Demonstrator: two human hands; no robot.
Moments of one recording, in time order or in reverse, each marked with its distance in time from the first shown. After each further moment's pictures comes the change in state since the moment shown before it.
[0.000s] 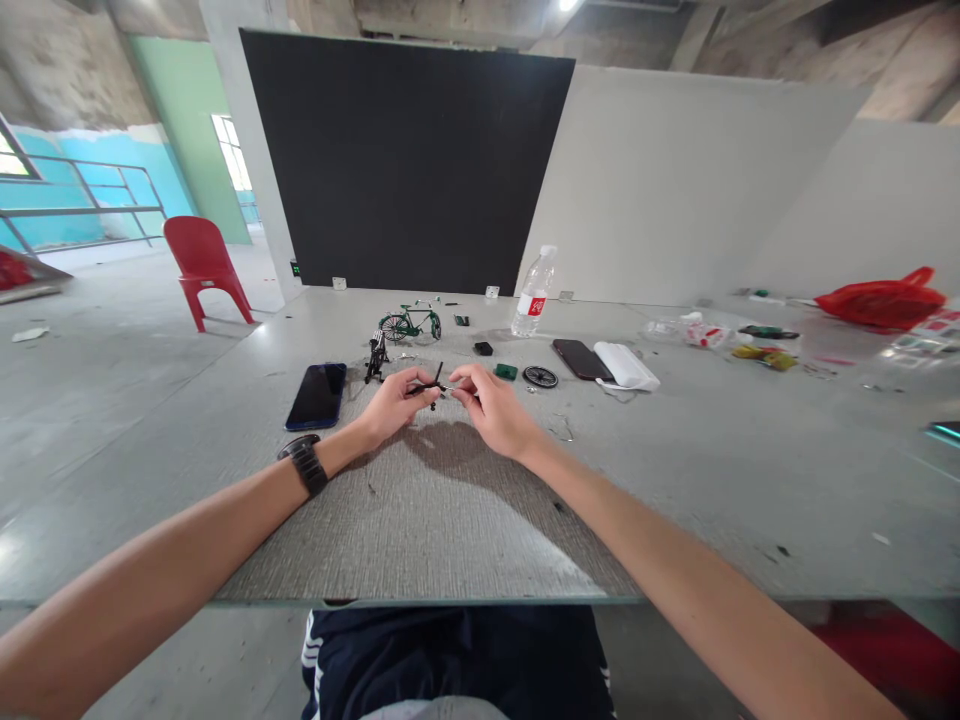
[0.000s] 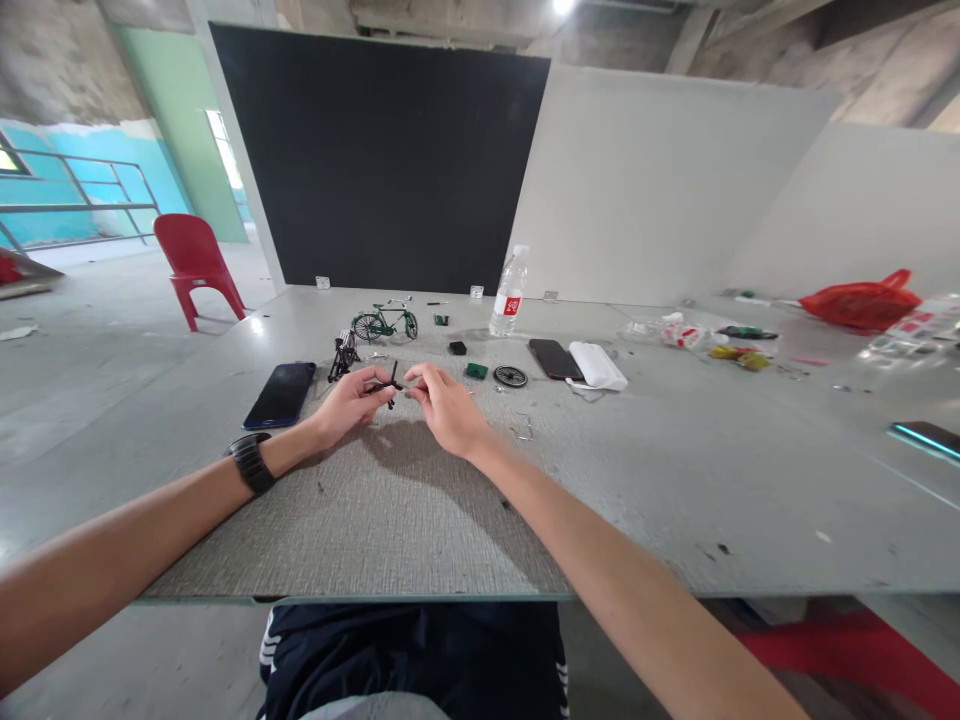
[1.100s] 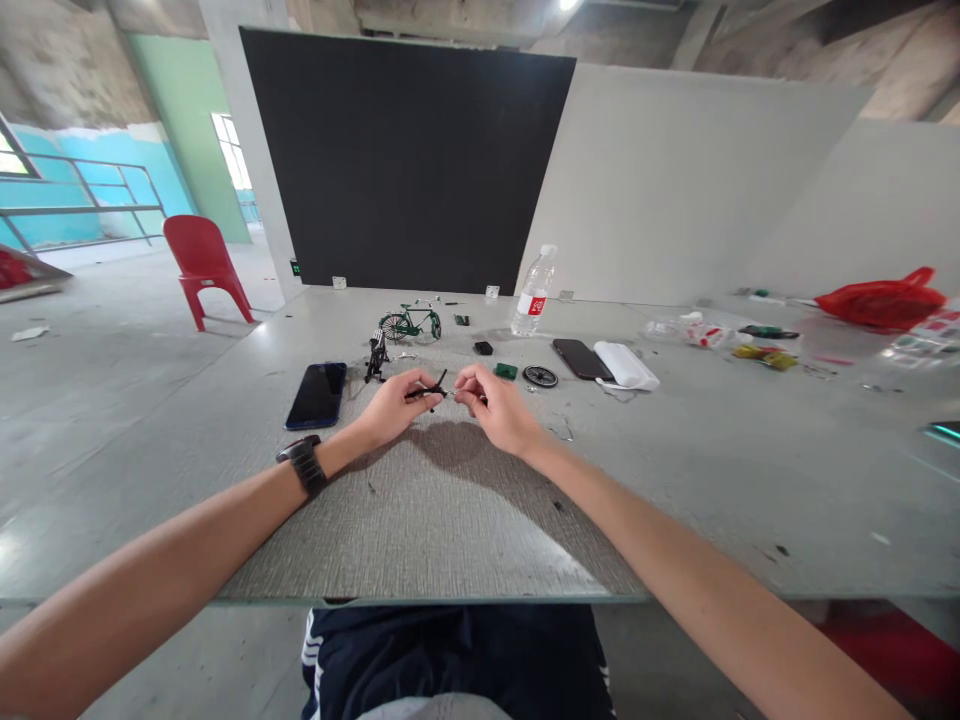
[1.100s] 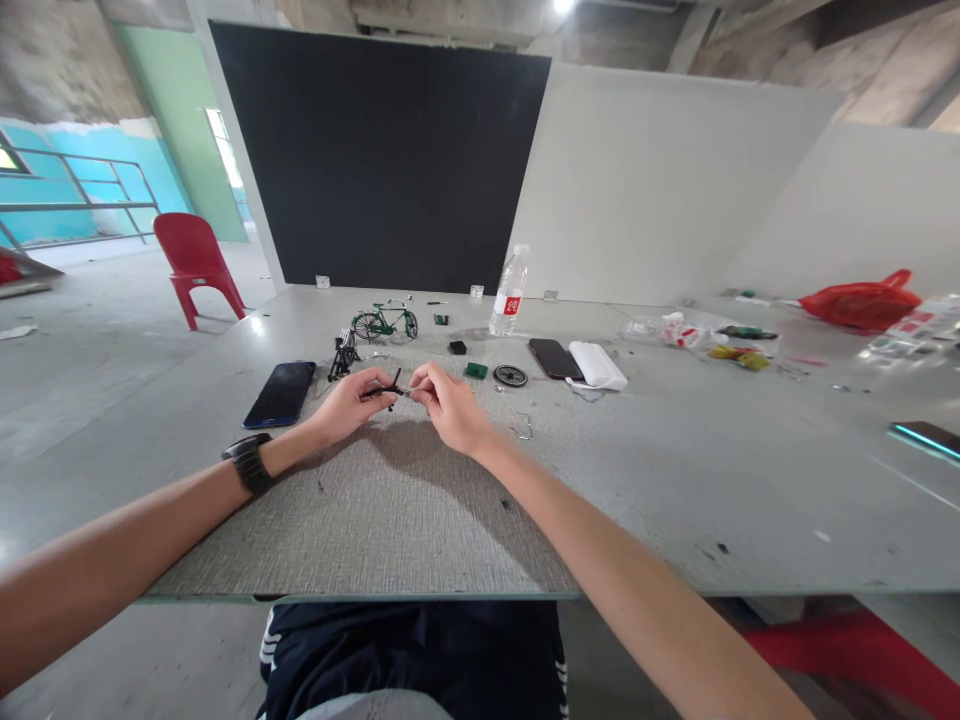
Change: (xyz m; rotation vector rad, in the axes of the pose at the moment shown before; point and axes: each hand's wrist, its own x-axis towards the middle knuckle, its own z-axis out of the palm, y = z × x) left_hand -0.001 0.000 -0.002 0.216 0.002 0.109; right_hand -0.001 0.004 -0.004 0.125 -0.032 0.077
